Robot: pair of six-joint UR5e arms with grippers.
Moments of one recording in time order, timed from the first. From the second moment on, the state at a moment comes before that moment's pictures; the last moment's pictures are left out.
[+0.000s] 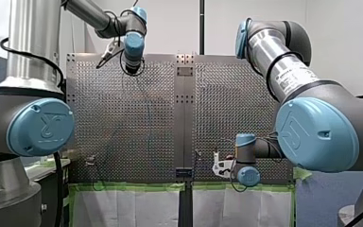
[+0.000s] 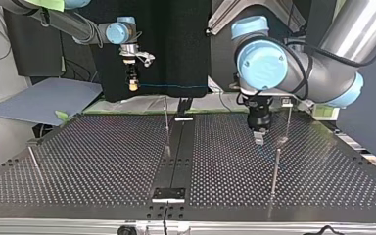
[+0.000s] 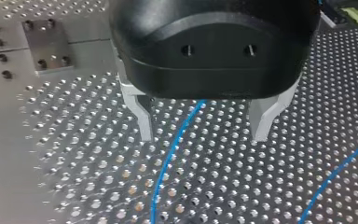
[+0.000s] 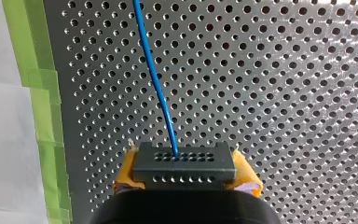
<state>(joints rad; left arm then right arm) -0.35 -1.64 -1.60 -3.21 -2.14 -1.13 1.99 -0.68 1.94 -1.19 1.59 1.55</state>
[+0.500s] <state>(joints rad) -0.34 -1.70 -1.60 -3.15 -2.13 -1.06 1.99 -0.68 1.94 -1.20 1.59 1.55</state>
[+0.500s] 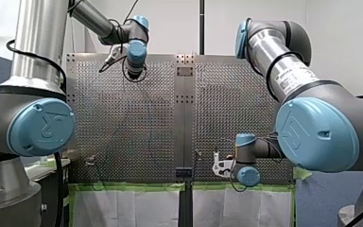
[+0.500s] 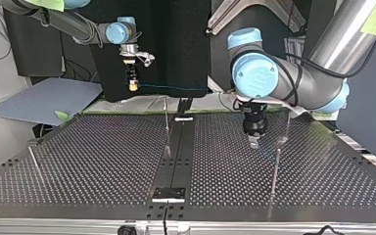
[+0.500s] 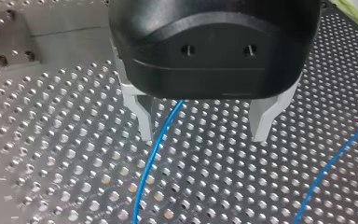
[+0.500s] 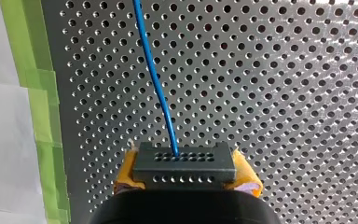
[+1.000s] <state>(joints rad) -0.32 -1.70 -1.59 -3.12 -2.11 -1.05 1.99 -0.67 1.94 -1.20 1.59 1.55</state>
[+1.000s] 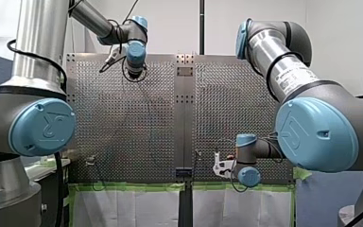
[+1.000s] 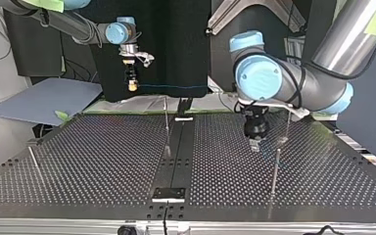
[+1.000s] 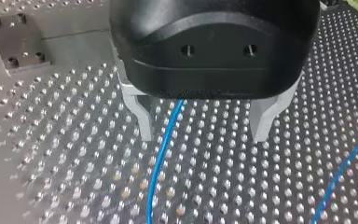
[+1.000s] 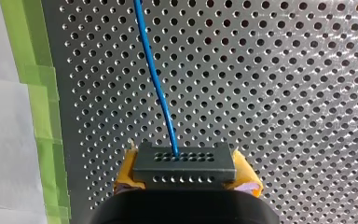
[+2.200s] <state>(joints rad) -0.32 -1.79 -1.43 -3.15 -2.11 -1.04 1.99 -0.67 1.94 -1.21 1.58 1.55</state>
